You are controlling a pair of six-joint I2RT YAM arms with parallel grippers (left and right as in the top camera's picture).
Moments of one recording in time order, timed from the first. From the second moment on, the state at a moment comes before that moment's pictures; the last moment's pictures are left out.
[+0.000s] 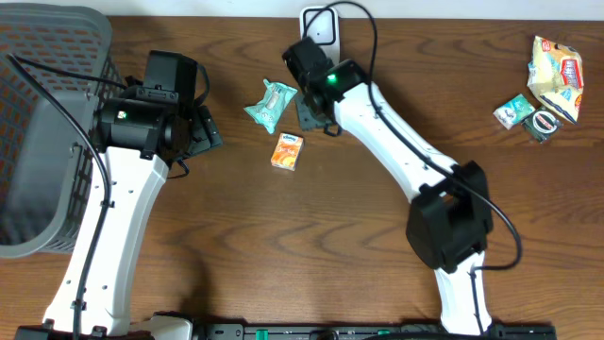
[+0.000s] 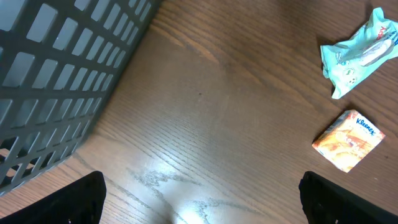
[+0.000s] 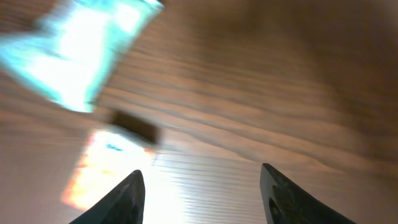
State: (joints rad) left arm -0.16 1.47 1.50 -1.26 -0.27 -0.54; right arm 0.59 2.18 1.98 -1.00 0.15 0.39
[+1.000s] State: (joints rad) left arm -0.16 1.47 1.50 -1.26 -0.27 -0.54; right arm 0.58 2.38 1.98 -0.98 -0.28 0.48
